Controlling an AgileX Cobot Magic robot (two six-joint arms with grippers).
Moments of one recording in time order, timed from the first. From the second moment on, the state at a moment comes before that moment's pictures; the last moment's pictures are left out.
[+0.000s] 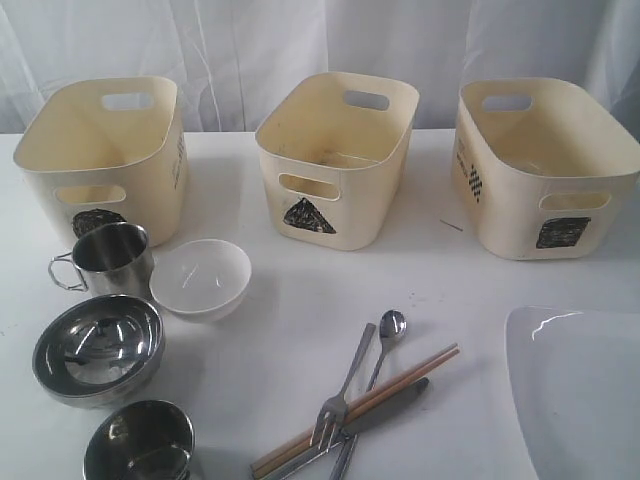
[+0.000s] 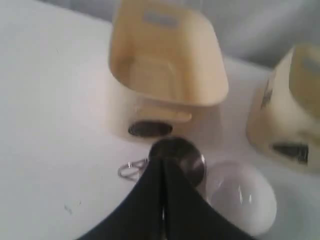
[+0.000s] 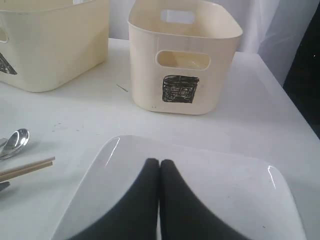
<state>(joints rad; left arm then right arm) 0.12 0.87 -0.72 -0.59 0.49 0.29 -0.04 0.00 -0.01 -0.13 0.35 0.08</state>
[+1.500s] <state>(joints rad) -0.52 1.30 -0.54 -0.84 0.49 1.34 -0.04 0.00 -0.01 -0.13 0.35 0.08</state>
